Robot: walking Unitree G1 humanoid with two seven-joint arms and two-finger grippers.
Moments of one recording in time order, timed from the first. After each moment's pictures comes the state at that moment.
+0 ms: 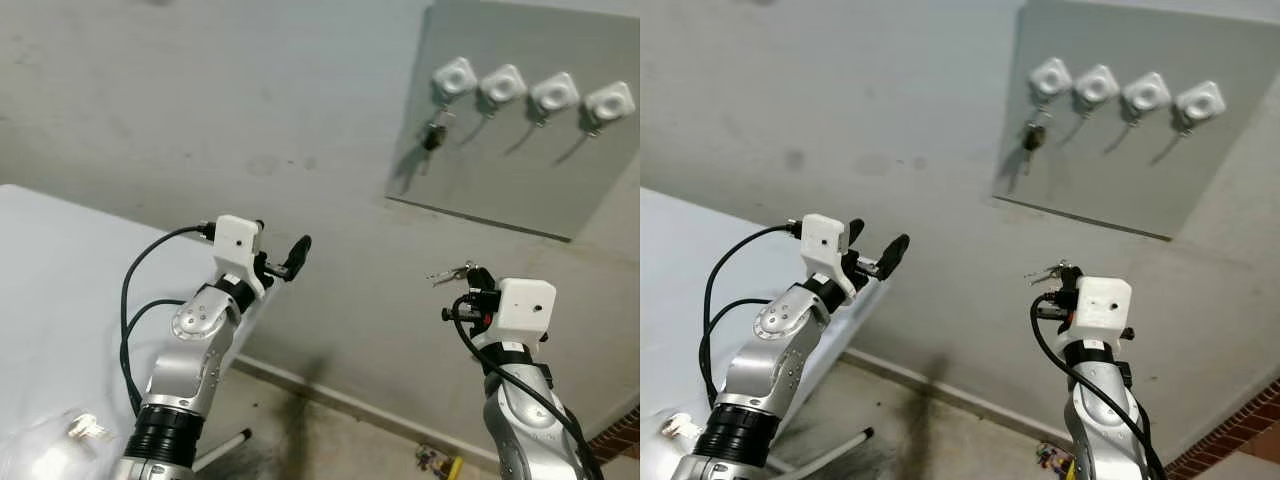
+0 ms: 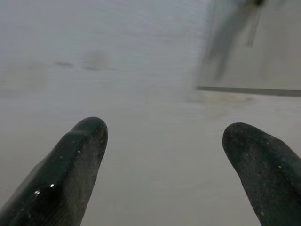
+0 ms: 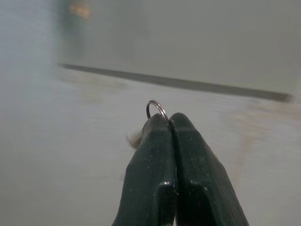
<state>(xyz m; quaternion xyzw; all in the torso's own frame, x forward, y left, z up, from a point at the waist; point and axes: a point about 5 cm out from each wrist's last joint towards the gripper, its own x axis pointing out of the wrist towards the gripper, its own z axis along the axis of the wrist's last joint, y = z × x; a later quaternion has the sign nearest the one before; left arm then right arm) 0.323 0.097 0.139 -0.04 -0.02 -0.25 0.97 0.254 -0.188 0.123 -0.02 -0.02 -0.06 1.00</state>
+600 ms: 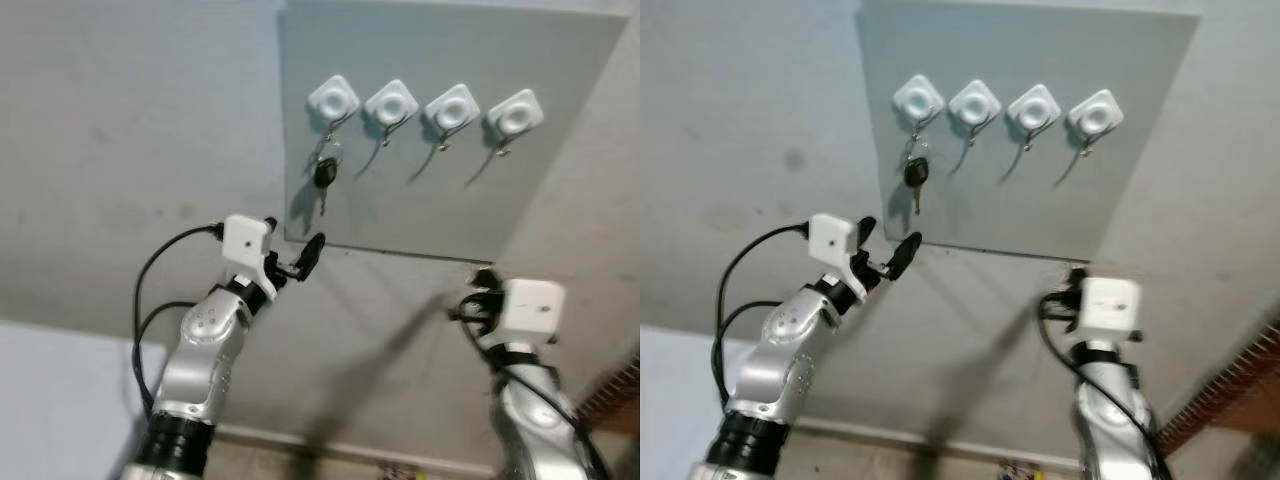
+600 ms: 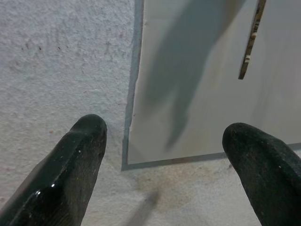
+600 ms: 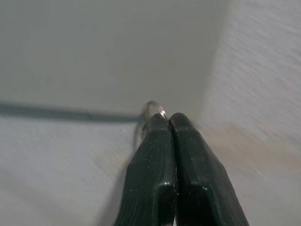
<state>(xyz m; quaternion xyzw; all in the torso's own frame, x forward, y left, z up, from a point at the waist) 0.317 0.093 0.144 -0.06 -0.04 -0.26 0.96 0.255 -0.189 0.125 -0.03 -0.02 -0.07 1.00</state>
